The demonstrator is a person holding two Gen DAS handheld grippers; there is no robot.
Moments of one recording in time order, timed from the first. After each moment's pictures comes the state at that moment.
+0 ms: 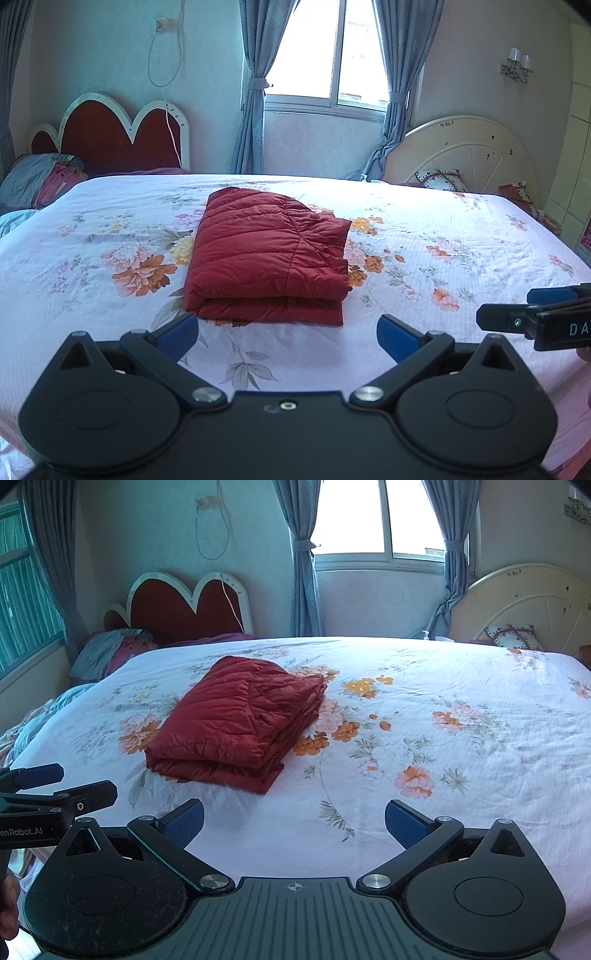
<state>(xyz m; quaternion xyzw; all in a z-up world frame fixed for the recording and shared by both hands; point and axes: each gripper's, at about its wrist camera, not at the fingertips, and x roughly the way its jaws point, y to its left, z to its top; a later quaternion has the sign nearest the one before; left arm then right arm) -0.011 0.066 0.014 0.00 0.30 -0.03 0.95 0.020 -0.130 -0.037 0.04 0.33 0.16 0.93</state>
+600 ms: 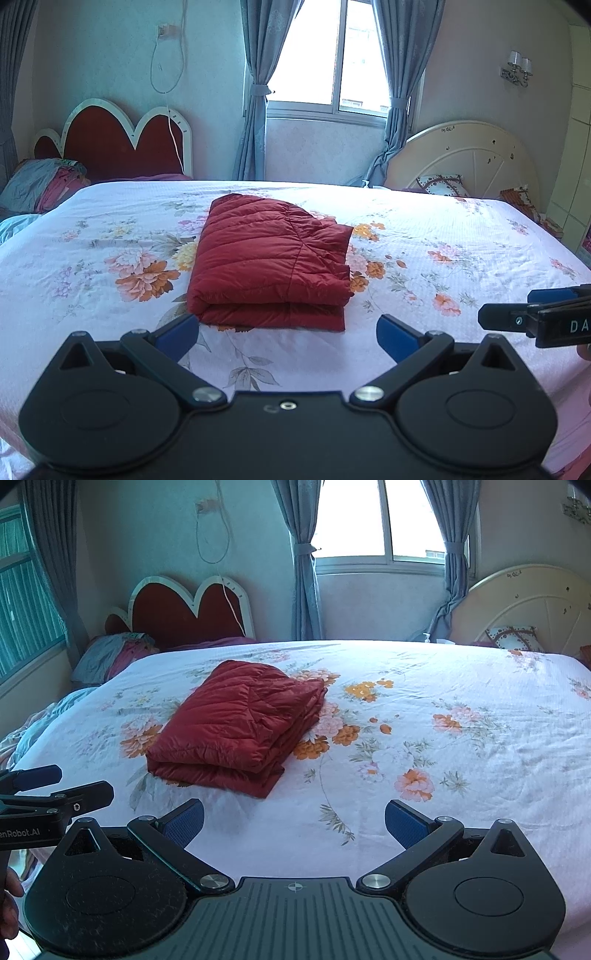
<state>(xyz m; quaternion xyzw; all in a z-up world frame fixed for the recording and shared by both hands) -0.016 0.063 0.017 0.00 0.29 -0.03 0.96 0.021 -0.133 -0.035 0.05 0.33 0.16 0.93</state>
